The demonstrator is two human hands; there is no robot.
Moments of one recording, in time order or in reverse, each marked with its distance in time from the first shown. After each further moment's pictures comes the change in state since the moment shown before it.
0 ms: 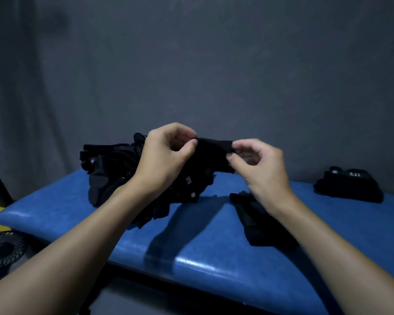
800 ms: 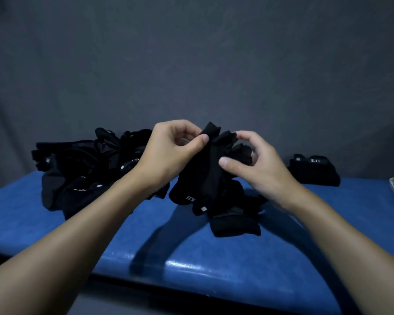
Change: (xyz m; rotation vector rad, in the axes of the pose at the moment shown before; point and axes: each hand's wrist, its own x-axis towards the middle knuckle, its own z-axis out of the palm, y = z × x) left_hand -0.005 0.034 0.064 -0.174 -0.220 -0.018; right_hand -0.009 0.012 -0.076 0.061 -0.224 0.202
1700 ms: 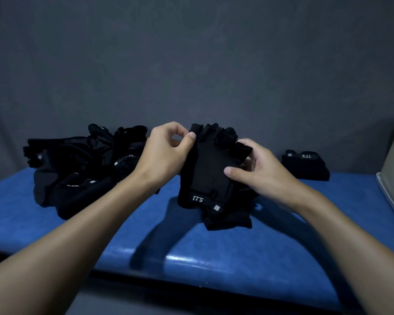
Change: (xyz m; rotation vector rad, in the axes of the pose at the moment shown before) left_hand -0.006 -0.008 0.009 0.089 0.046 -0.156; right_hand -0.011 0.006 -0.019 -0.101 -0.100 0.050
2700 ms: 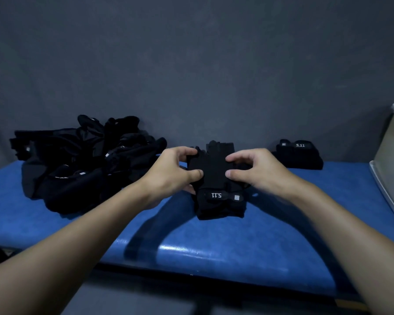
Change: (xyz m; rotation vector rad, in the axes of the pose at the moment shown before) left_hand -0.023 -0.023 0.031 -0.208 -0.291 -0.286; right_hand 0.002 0.035 -0.013 -0.231 0.051 0.231
